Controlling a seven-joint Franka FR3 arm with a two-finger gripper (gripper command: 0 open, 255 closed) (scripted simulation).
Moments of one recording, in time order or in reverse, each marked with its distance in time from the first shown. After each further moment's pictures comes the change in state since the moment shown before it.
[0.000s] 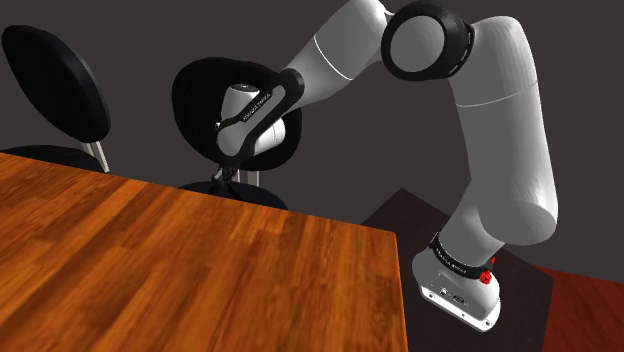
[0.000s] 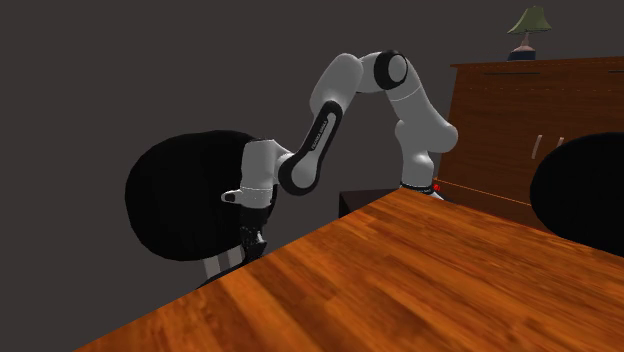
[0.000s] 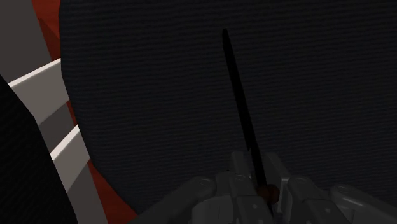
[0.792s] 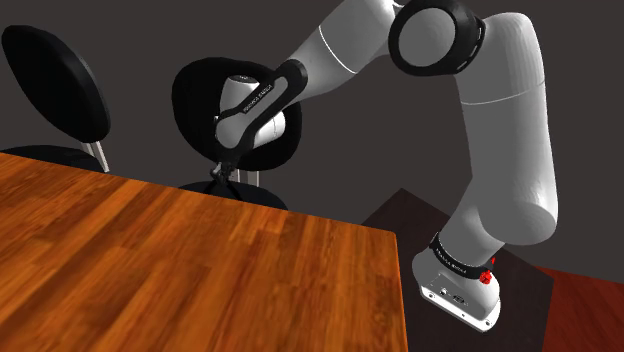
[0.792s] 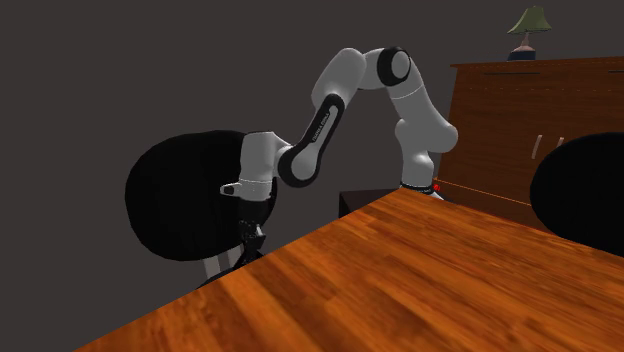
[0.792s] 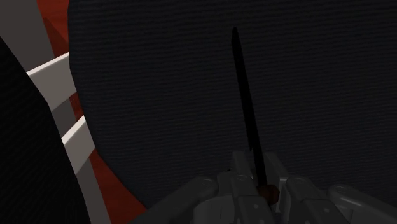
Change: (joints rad) arm 0.000 -0.041 -0.001 -0.004 -0.001 -0.036 0.008
